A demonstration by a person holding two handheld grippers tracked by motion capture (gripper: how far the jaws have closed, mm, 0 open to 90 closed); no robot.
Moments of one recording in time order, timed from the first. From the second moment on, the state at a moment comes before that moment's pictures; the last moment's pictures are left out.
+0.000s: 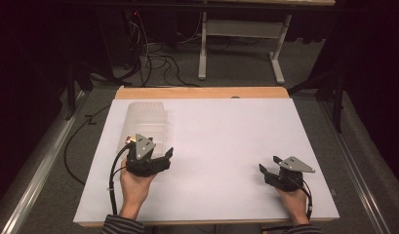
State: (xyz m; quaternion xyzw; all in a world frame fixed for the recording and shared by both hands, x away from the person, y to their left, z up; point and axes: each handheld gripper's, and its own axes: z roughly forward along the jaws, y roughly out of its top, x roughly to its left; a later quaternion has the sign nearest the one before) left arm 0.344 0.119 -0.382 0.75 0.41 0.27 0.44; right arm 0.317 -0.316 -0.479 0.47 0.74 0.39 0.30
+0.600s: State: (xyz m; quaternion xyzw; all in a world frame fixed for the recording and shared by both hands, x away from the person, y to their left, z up) left arm 0.336 0.109 -0.386 0.76 0.40 0.25 0.45; right arm 0.316 -0.316 -0.479 0.47 0.73 0.39 0.30
